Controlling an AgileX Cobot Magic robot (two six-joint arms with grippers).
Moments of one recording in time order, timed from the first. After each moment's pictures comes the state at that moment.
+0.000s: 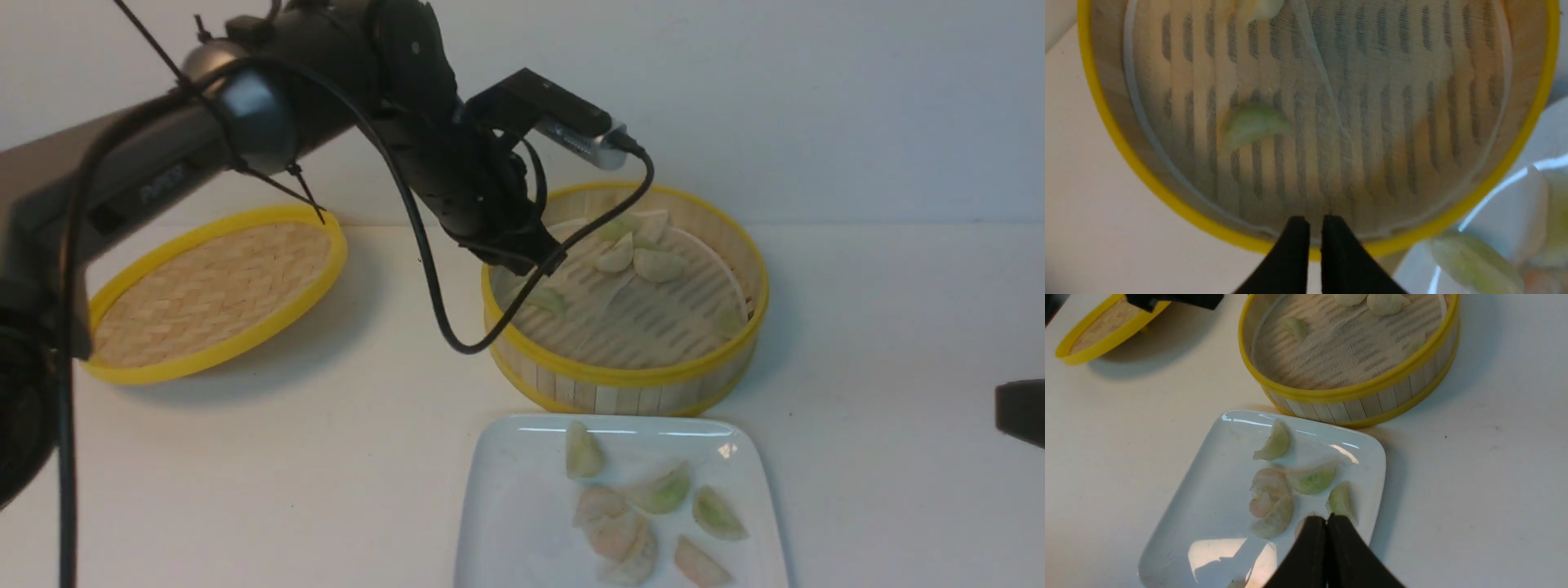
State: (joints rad) right arm -0.05 0.75 -0.76 0.64 1.04 -0.41; left arm -0.44 2.06 -1.83 -0.27 0.93 0.48
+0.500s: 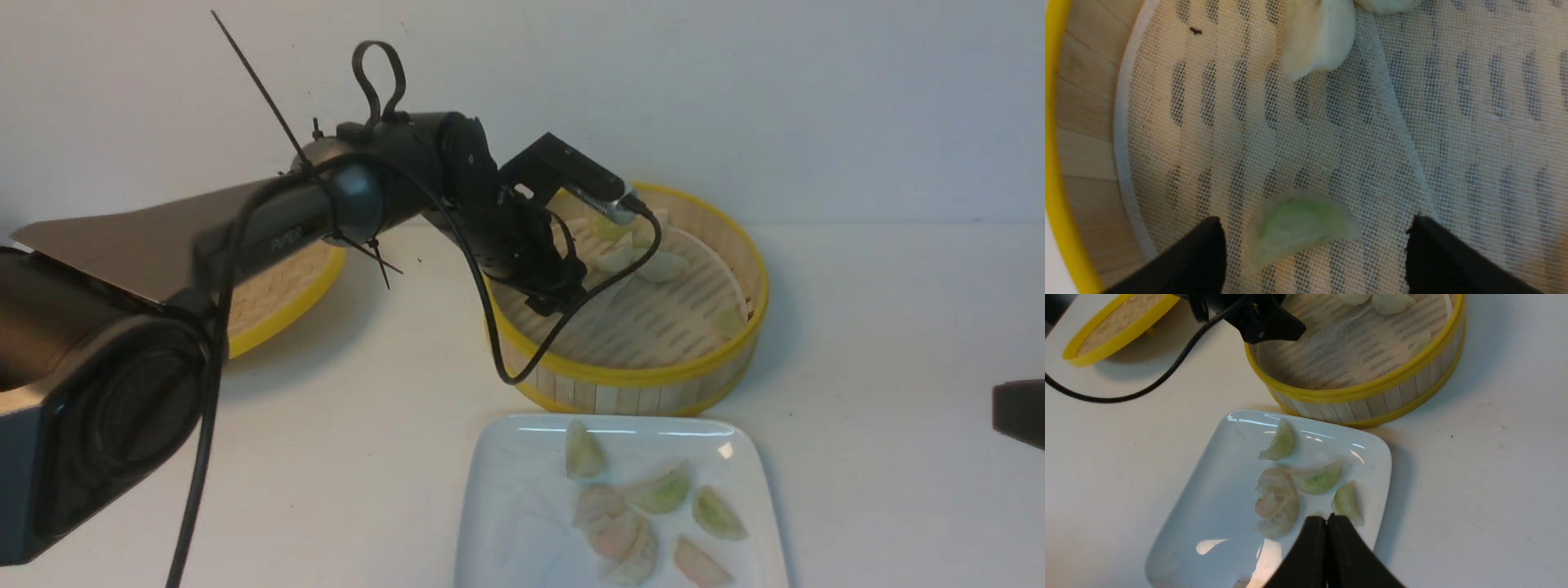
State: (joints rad) right arm -0.05 0.75 -0.76 0.65 1.04 -0.41; left arm -0.45 2.26 -1.83 -0.29 0.65 0.52
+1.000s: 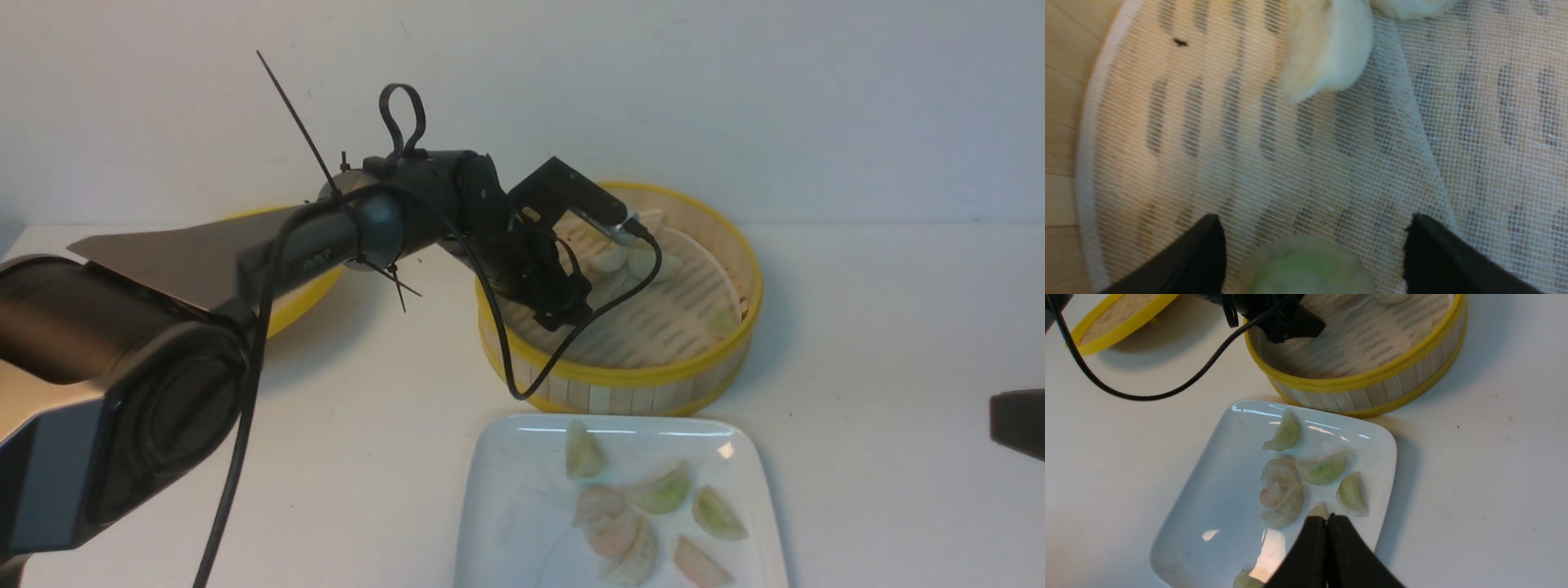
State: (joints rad) right arm -0.05 0.75 -0.76 0.65 1.07 -0.41; left arm -0.45 2.32 -1.84 -0.29 0.58 0.53
